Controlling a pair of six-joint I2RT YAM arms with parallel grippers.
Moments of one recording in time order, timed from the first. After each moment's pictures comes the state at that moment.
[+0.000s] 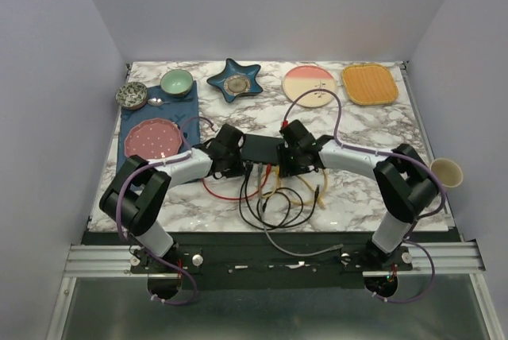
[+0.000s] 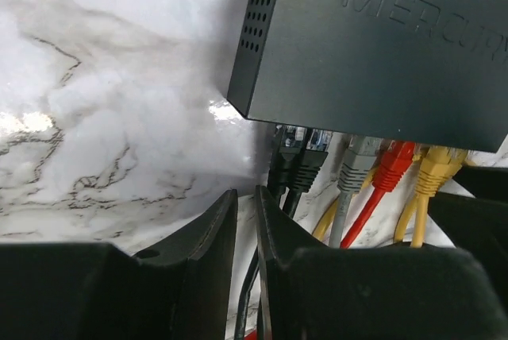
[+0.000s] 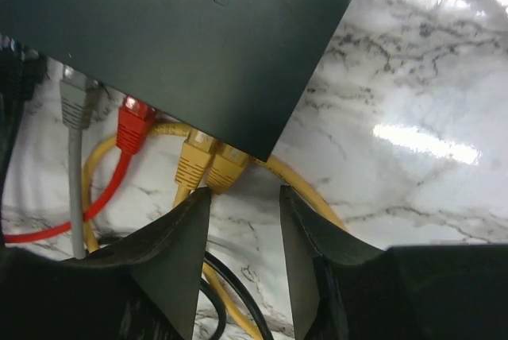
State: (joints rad) left arm -0.59 1.61 0.82 -0.22 0.01 -0.80; right arm 0.70 1.72 1.00 -0.36 0.02 0.47
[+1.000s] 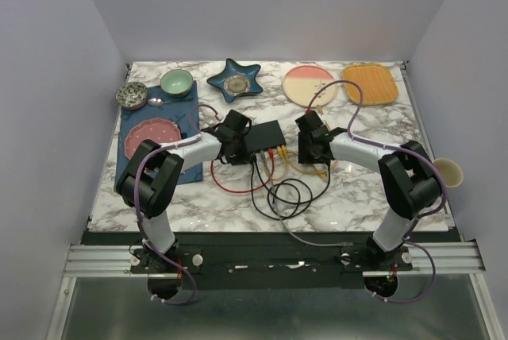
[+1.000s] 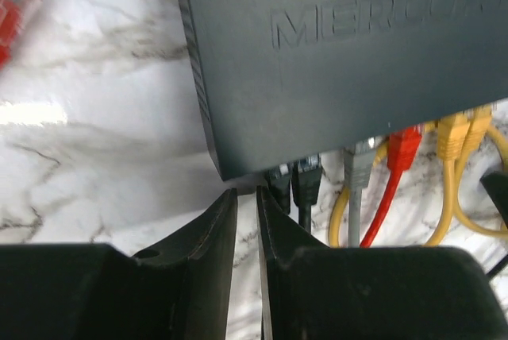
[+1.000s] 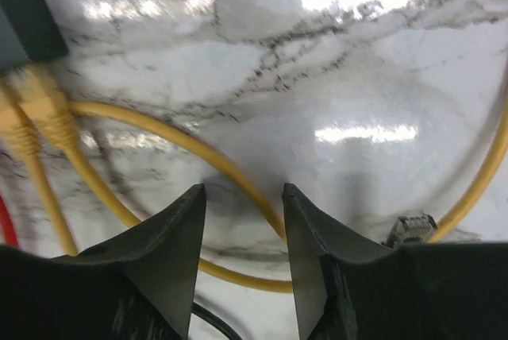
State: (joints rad) left arm -0.56 1.77 1.04 -0.31 0.00 -0.80; right arm 0.55 1.73 1.02 -0.39 0.23 0.48
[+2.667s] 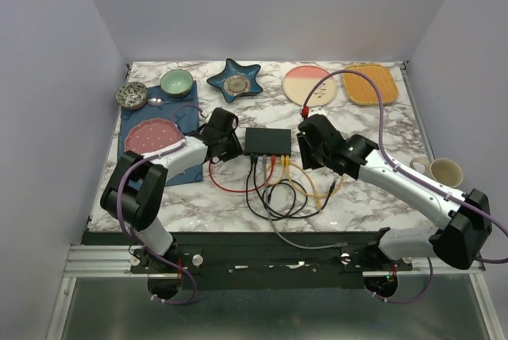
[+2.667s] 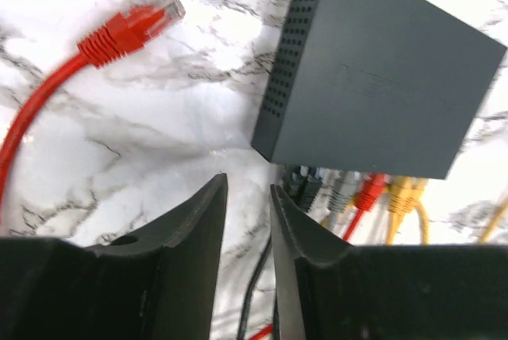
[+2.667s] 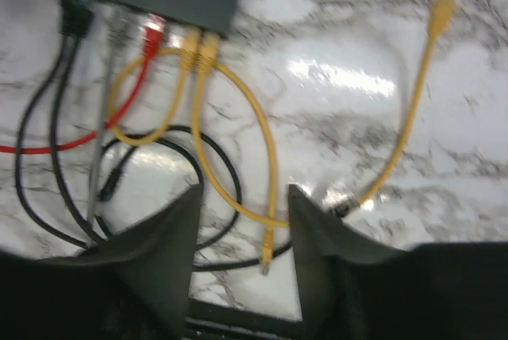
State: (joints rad) left arm -0.49 1.65 0.97 -0.26 -0.01 -0.85; right arm 0.78 1.31 1.10 -0.77 0.37 0.40
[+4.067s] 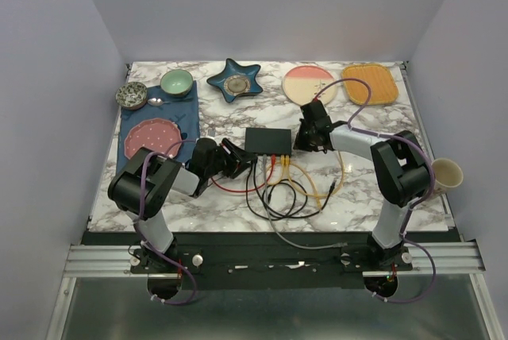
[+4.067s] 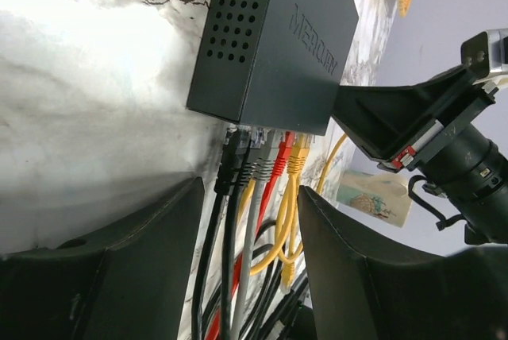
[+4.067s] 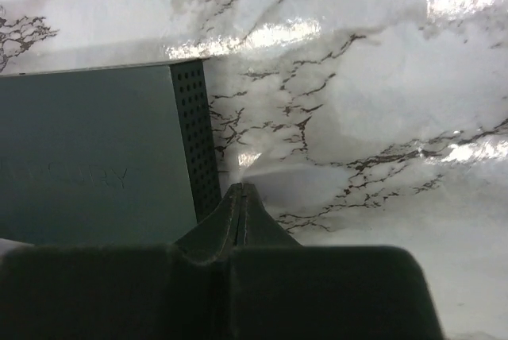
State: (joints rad) left arm -0.43 1.73 0.46 0.79 0.32 -1.28; right arm 0.47 1.85 1.09 -0.19 0.05 0.66
